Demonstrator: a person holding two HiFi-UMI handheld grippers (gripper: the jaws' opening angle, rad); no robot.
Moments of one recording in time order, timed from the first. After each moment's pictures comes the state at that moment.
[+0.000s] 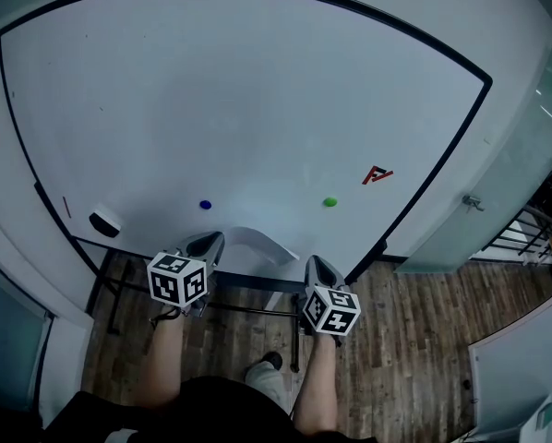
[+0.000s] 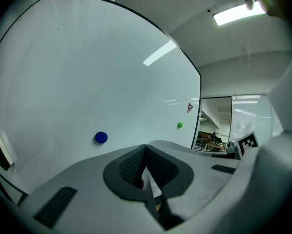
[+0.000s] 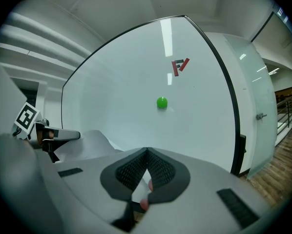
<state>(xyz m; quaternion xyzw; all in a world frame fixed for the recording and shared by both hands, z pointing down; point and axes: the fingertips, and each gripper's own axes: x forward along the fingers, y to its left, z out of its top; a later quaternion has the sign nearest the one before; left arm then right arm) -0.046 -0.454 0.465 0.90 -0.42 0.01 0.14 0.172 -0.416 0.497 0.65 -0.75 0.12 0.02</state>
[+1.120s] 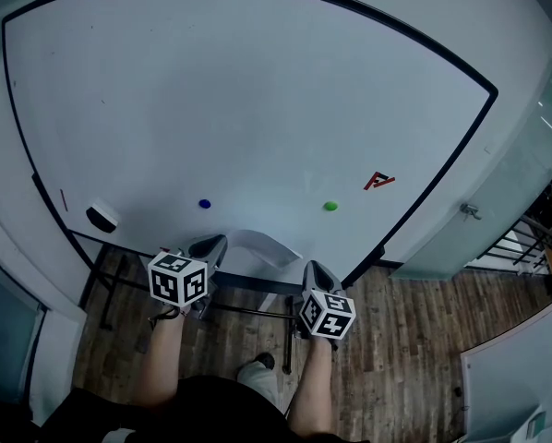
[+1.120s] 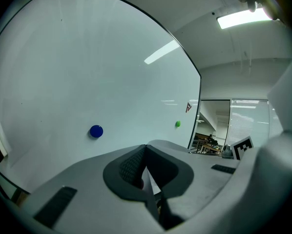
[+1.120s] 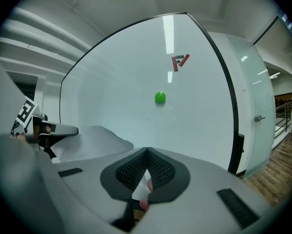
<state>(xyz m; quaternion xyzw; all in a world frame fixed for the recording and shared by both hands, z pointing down) -0.035 -0.453 0.474 0.90 -0.40 0.01 0.16 0.178 -0.419 0.511 0.66 -0.75 0.12 0.04</state>
